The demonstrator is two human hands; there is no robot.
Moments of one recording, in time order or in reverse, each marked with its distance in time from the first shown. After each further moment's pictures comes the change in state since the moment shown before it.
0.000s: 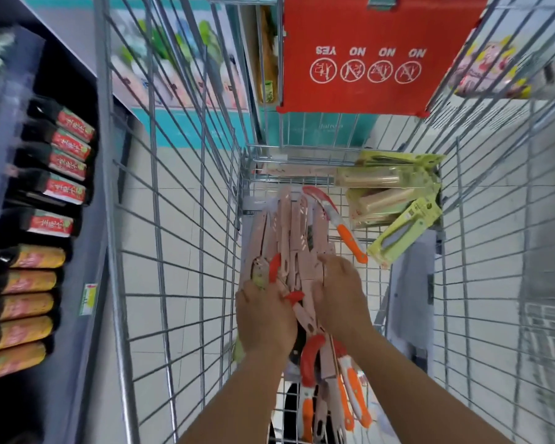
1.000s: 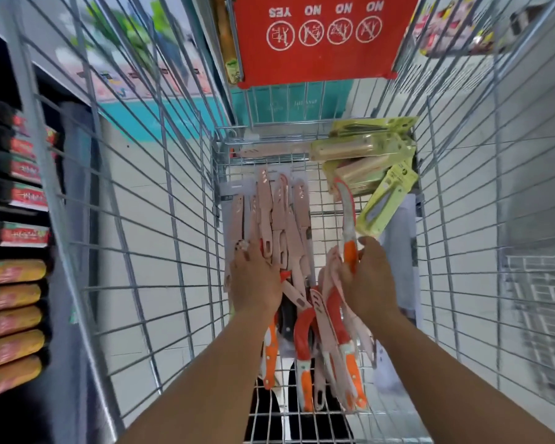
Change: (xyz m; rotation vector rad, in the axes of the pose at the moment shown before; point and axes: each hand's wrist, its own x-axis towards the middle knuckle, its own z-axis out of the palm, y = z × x) left_hand 0.028 0.006 0.006 -0.118 -0.001 0.080; right_hand -0.016 0.050 -0.014 0.126 0.198 0.262
